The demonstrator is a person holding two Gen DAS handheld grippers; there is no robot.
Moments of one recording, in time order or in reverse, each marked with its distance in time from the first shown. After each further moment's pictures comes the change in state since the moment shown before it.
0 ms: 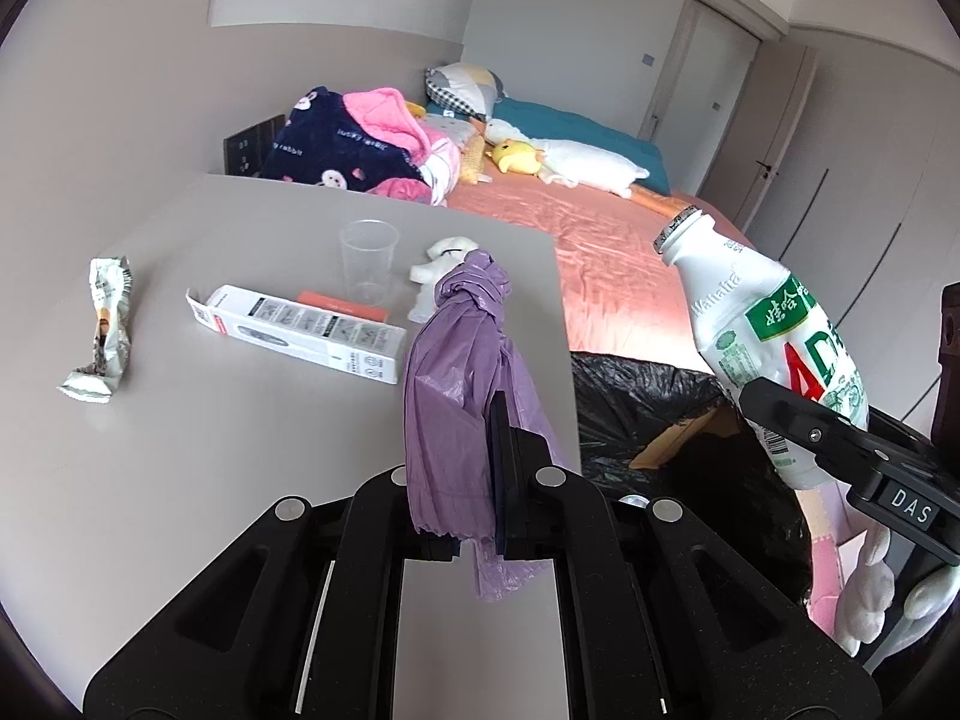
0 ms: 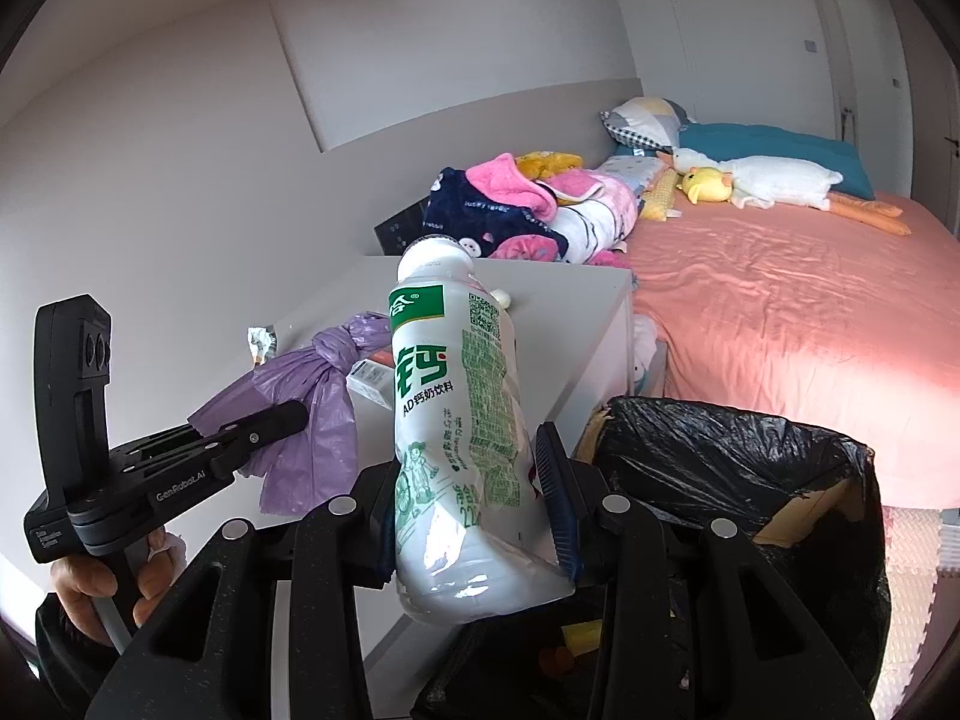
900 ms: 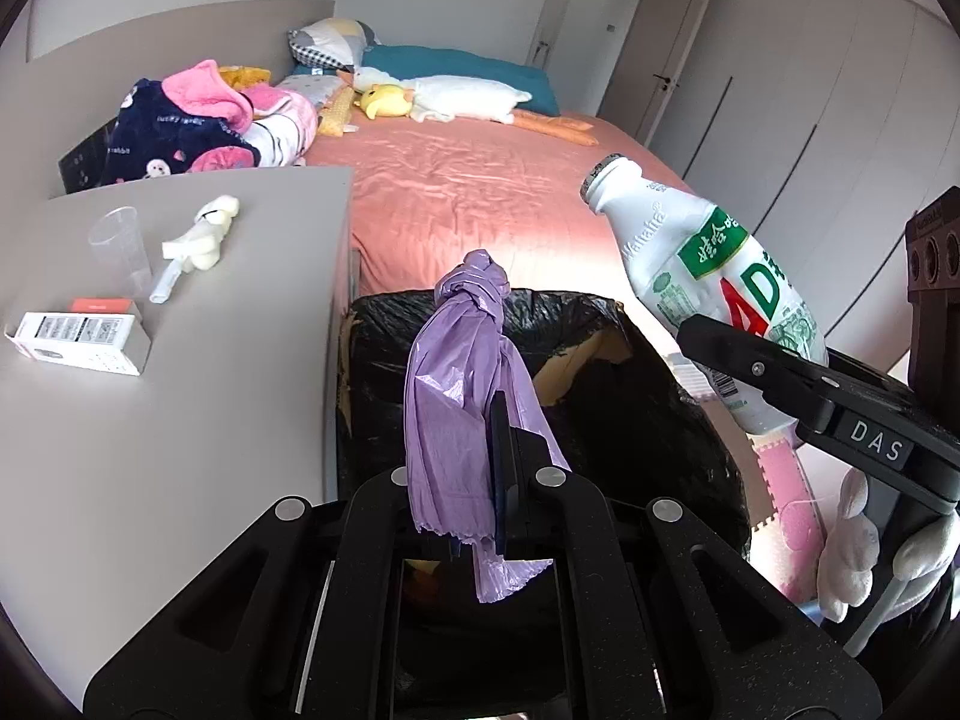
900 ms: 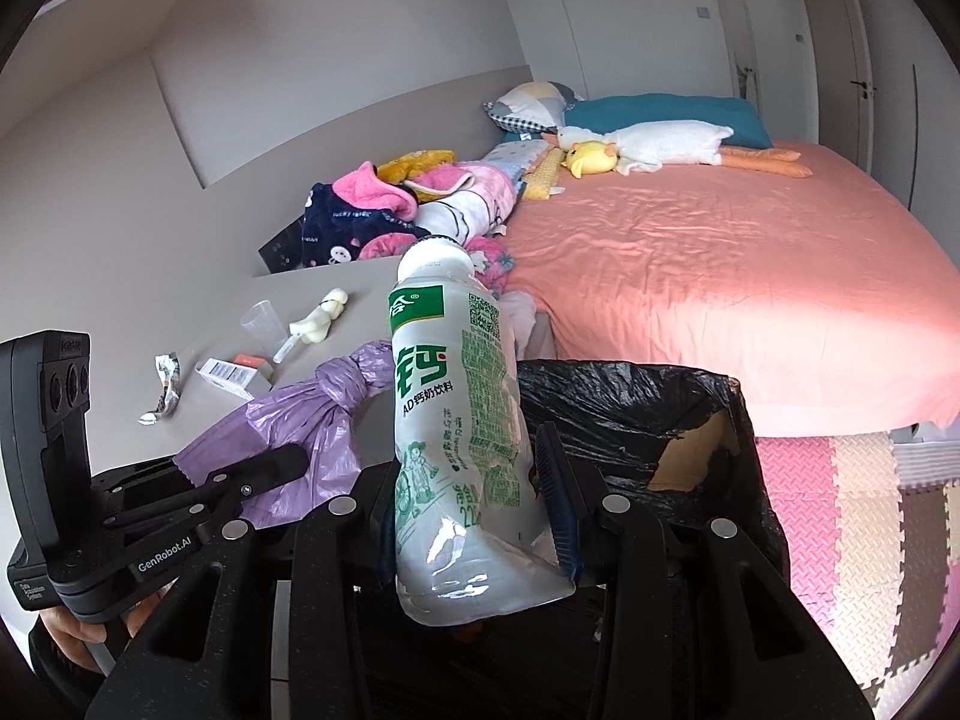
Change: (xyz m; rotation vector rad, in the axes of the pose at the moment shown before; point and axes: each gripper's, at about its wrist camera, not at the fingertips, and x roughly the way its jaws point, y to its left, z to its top) left arm 0.052 -0.116 -0.016 0.178 0.149 -0.197; right arm -0.046 -0.094 -0.023 0.158 0.009 -0.180
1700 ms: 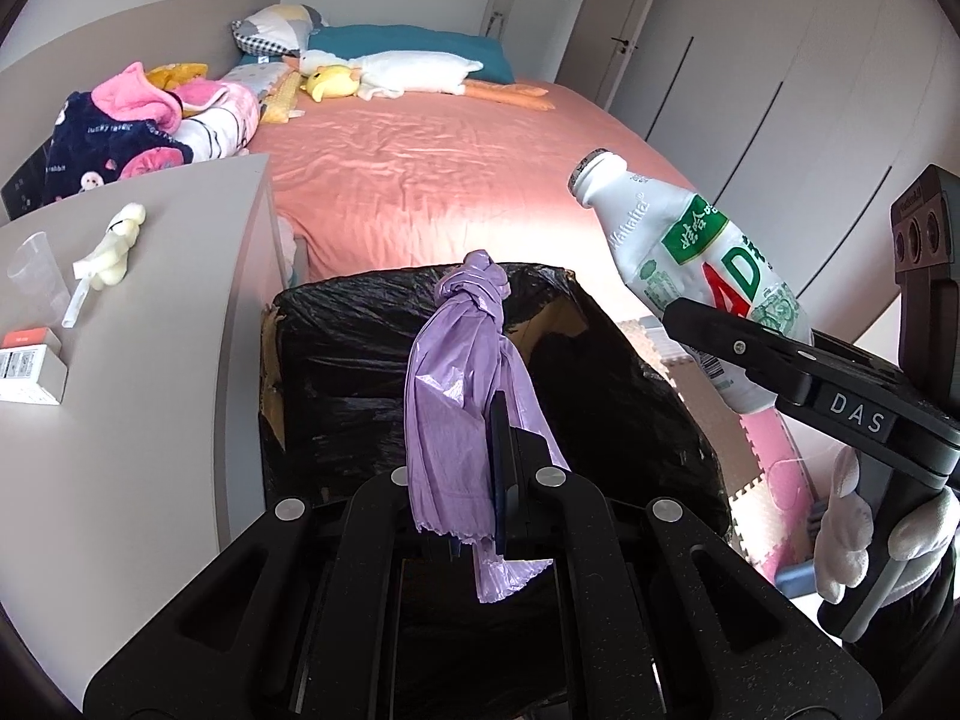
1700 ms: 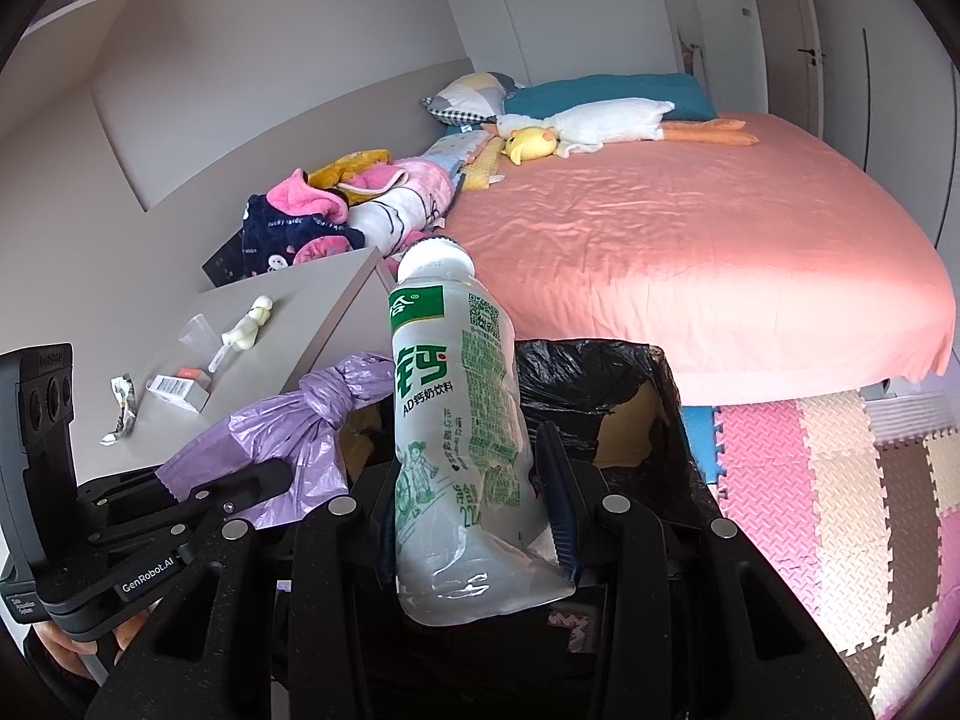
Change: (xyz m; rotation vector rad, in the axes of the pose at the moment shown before) left arm 0.033 -0.034 0.008 0.074 0.067 -0.064; right arm 0.000 -0.047 -0.008 0.082 0.016 -0.083
